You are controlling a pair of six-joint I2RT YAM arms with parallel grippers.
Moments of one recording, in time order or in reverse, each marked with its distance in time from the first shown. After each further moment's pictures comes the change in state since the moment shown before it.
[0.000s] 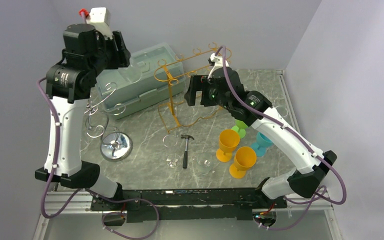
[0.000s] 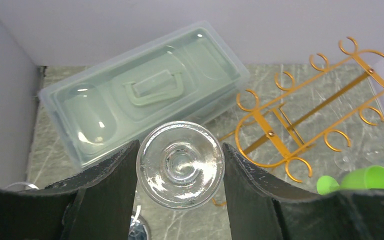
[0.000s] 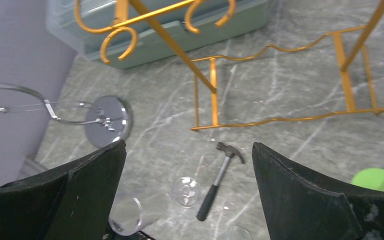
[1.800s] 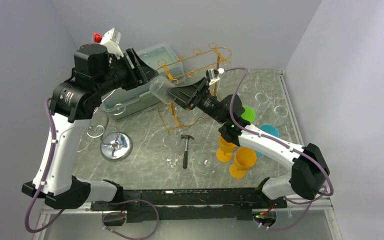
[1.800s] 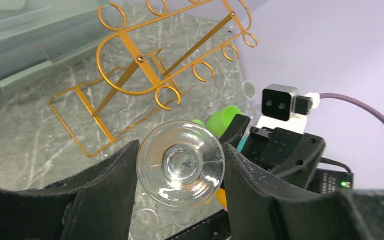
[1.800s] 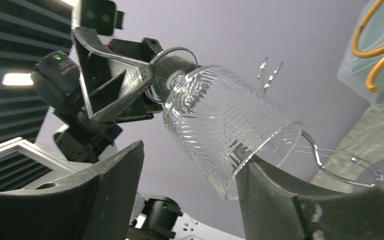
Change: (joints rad) left arm -0.190 -0.164 -0.267 0.061 0.230 -0.442; right arm 0.013 -0.036 -0.623 1.468 -0.449 0.820
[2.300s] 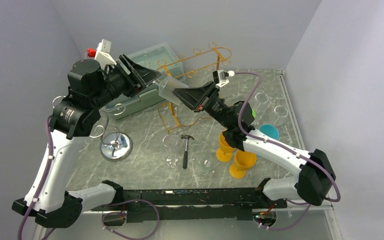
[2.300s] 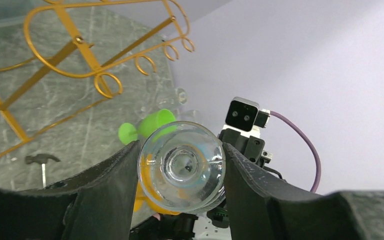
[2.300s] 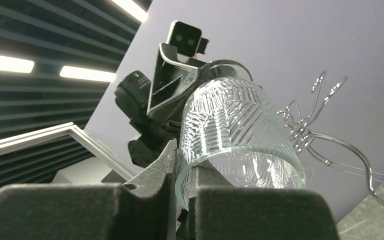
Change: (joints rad) left arm 0.001 -0.190 -0.298 0.274 0.076 -0.304; right arm 0.013 -0.056 -0.070 0.210 0.011 0.079
